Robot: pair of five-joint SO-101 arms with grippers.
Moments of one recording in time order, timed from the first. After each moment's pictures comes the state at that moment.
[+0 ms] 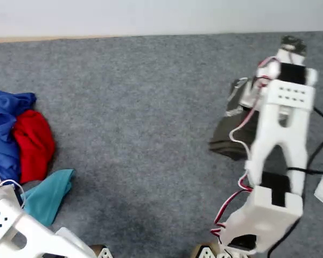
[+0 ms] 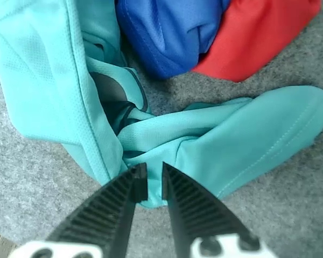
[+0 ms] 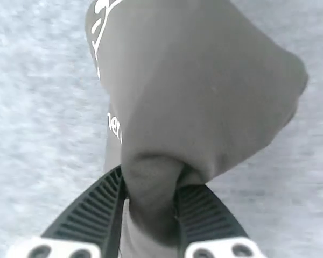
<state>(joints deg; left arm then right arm) -60.7 -48.9 51.6 81.8 -21.6 12.4 13.0 -23.7 92.0 -7.6</state>
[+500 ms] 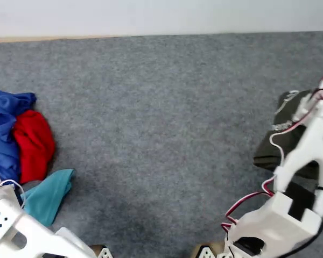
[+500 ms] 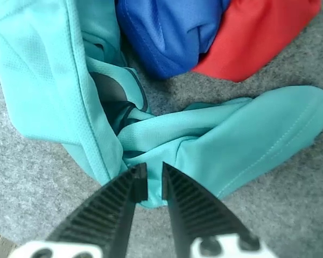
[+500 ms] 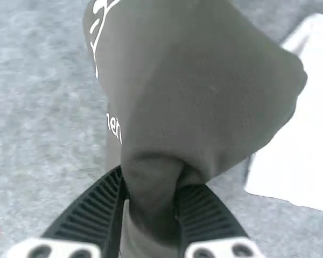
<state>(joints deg) -60.7 -48.9 51.6 81.8 -21.6 31.5 11.0 -23.6 92.6 4.4</state>
